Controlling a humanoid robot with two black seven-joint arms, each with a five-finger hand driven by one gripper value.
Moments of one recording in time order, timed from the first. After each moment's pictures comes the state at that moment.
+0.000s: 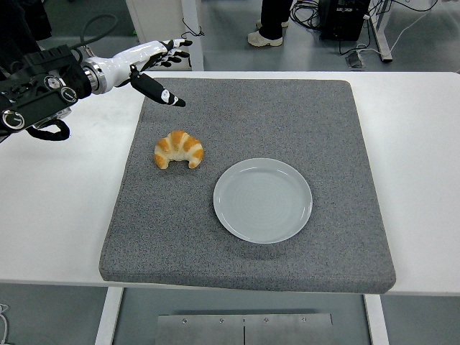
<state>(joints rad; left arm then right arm) -1.36 0.45 0.14 -0.87 0.67 -0.08 -0.24 -0.09 0.00 0.01 0.12 -0.10 0.03 0.41</state>
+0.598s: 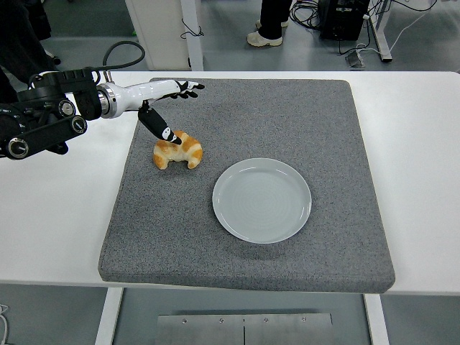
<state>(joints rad) -1.36 0.48 0.19 -0.99 0.90 -0.08 -0.16 -0.09 0.00 0.01 0.12 -0.10 0.03 0.41</state>
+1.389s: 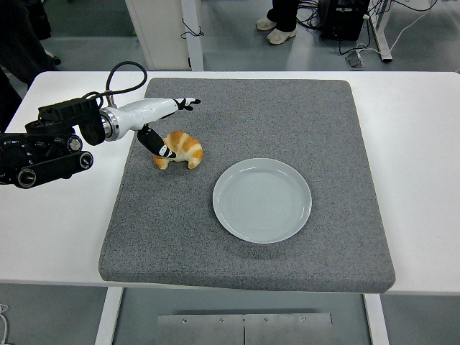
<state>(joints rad) -1.32 0.48 0.31 -1.06 0.98 0.18 -0.14 -0.09 0.00 0.01 0.12 -0.10 0.03 0.41</state>
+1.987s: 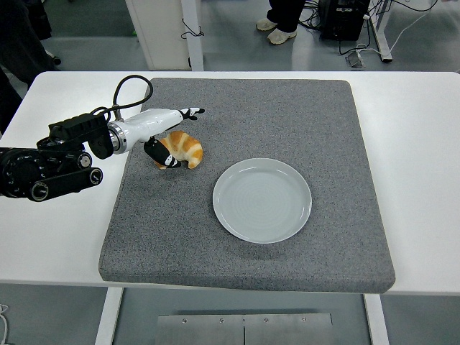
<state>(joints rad) -1.29 0.44 0.34 -1.05 0.98 0.28 -0.13 -0.09 0.00 0.01 0.12 -0.10 0.03 0.41</state>
